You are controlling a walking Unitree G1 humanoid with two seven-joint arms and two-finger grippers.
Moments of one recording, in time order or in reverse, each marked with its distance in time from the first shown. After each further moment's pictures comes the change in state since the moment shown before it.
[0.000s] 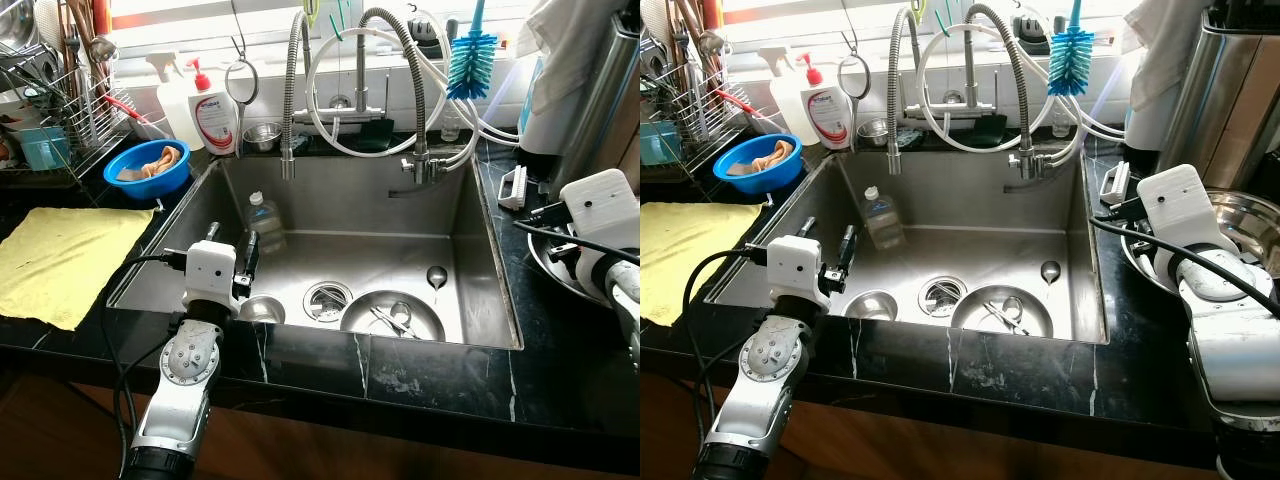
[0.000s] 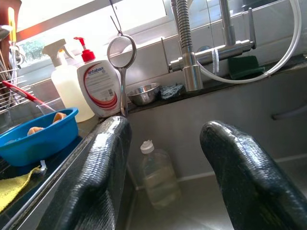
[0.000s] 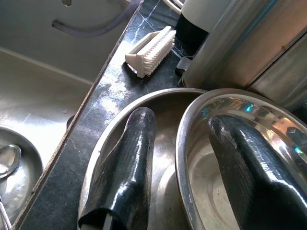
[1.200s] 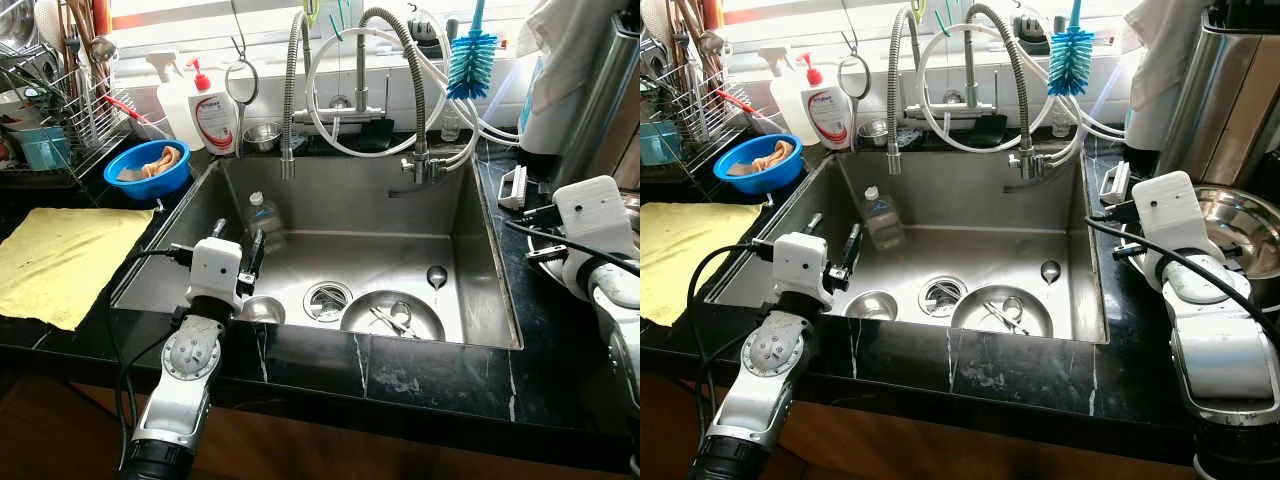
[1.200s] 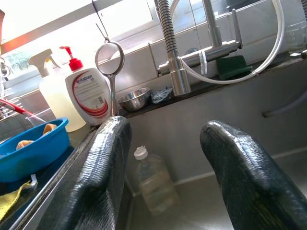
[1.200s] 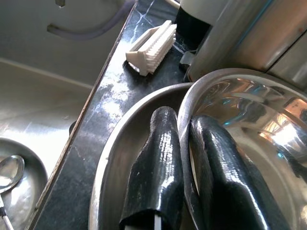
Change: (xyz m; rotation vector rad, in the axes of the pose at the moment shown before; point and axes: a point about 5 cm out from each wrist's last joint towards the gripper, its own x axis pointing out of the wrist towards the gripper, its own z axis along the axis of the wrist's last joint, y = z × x) left arm 0.005 -0.003 0.001 0.039 -0.015 -0.055; right arm 0.010 0.011 -0.005 0.060 -0.006 -0.026
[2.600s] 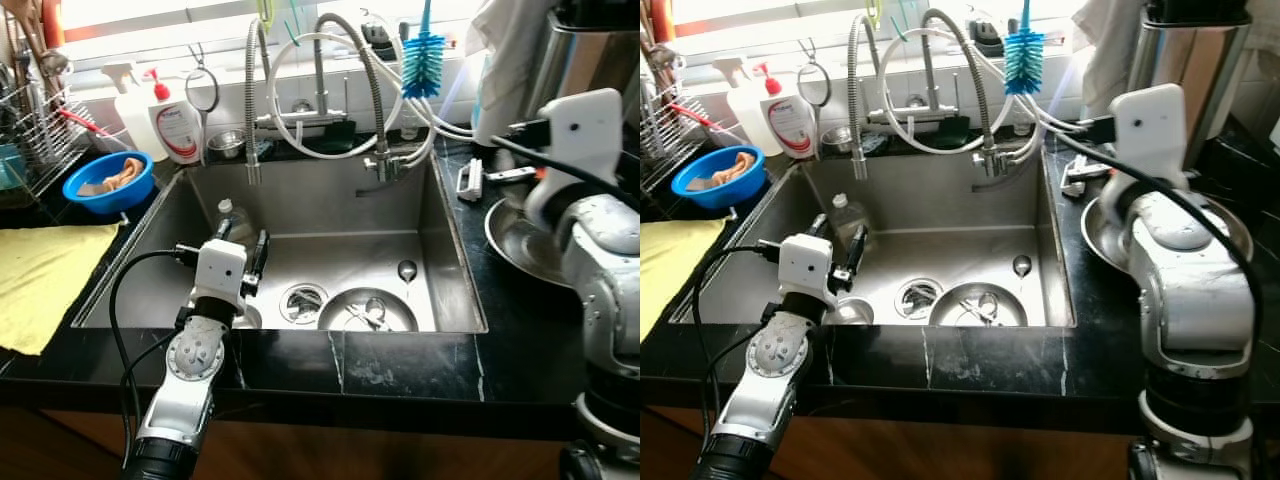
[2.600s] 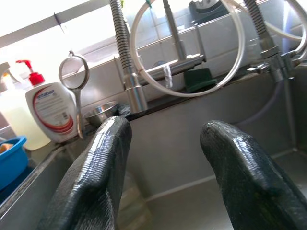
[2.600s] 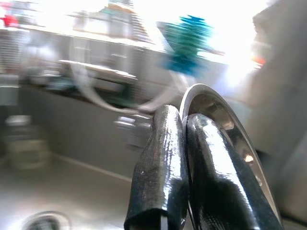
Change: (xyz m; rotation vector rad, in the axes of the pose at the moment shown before) left arm 0.001 -0.003 -0.003 -0.004 -0.011 0.008; right arm -0.020 0.060 0.090 0.150 -0.474 0.393
